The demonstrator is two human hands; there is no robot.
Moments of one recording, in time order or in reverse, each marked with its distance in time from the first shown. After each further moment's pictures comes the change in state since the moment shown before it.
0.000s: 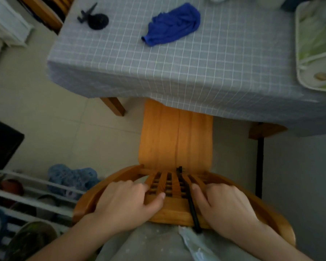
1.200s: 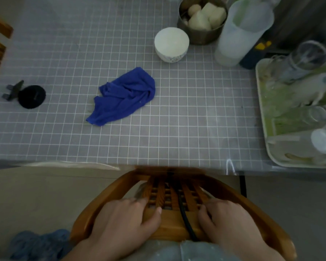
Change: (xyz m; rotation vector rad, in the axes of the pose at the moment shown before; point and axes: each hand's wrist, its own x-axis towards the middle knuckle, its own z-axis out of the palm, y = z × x) left_hand 0.254 0.050 -0.183 -0.048 0.011 0.130; right_hand 0.195 0.074 -0.200 0.145 0.043 0.103
